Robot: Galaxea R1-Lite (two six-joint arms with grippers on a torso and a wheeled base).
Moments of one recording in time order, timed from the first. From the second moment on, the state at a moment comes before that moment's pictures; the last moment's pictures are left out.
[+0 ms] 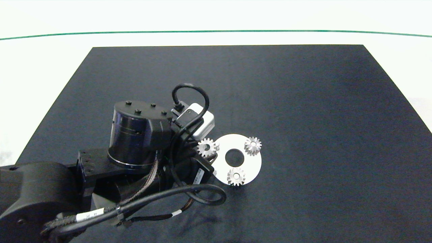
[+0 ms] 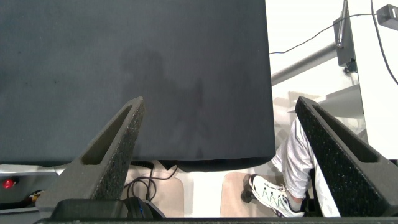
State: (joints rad) left arm -0.83 1.61 -0.90 -0.34 0.29 0.23; right arm 0.21 0.10 -0.68 0.77 -0.43 -0.25
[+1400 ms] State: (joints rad) left arm -0.80 1.78 -1.03 -0.34 0.30 0.27; right arm 0.21 0.10 -0.68 0.77 -0.43 -0.25
